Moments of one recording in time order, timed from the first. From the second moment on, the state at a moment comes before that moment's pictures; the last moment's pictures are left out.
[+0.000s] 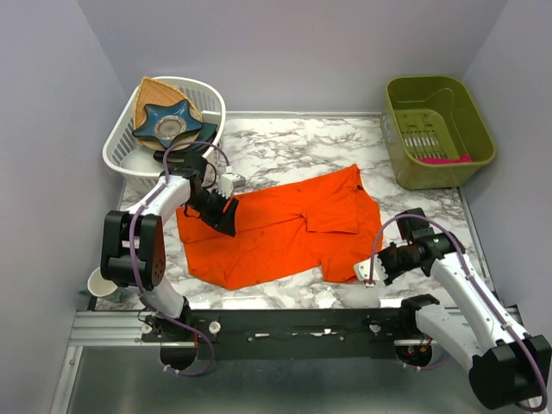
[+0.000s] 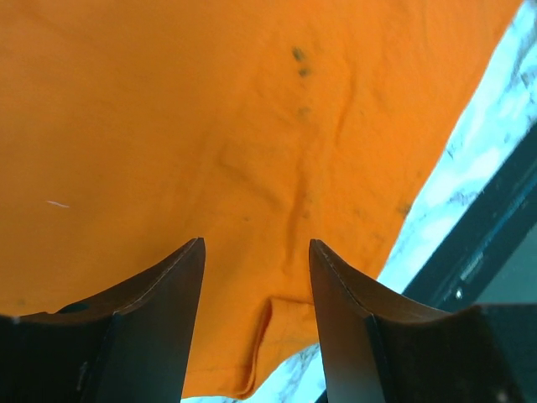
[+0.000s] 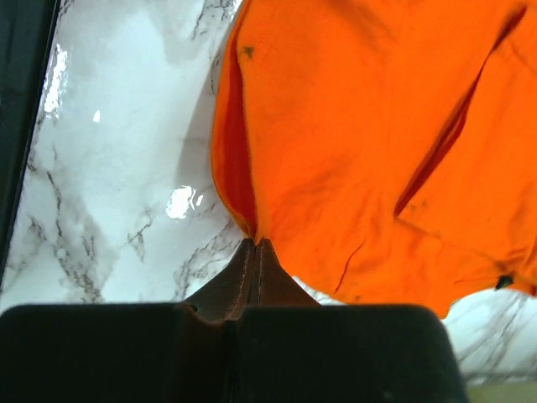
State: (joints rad) left arm -0.13 1.64 1.10 -0.84 0.64 0.50; right arm 0.22 0.89 0.60 -1.07 -0.50 -1.86
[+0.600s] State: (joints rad) left arm -0.09 1.61 1.00 -1.06 0.56 0.77; right arm 0.25 0.87 0.60 -1.02 -0.48 -1.49
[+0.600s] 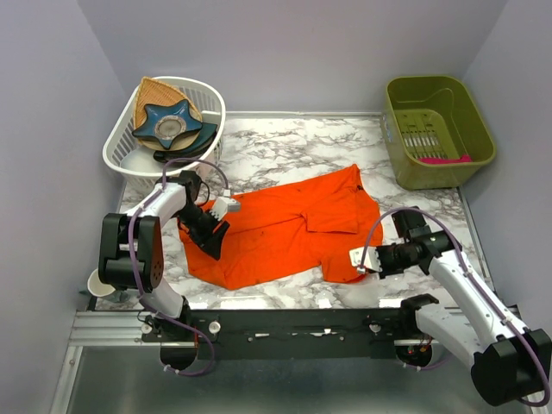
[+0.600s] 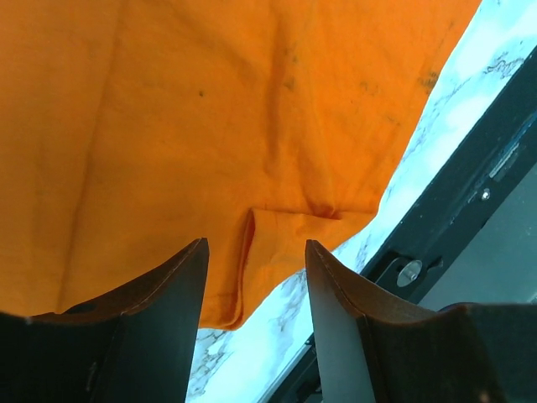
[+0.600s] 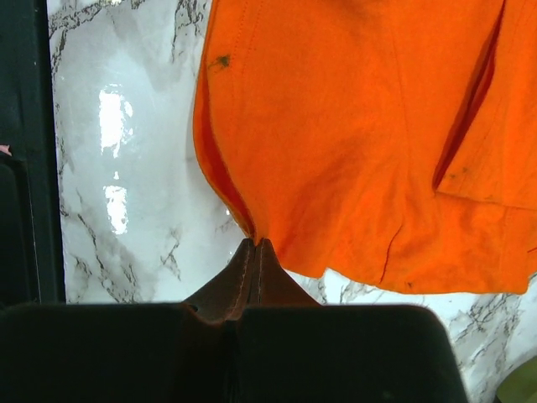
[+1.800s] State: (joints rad) left arm -0.14 1.63 0.92 -1.05 0.56 0.76; right arm 0.28 0.94 0.60 -0.96 -0.46 -1.40
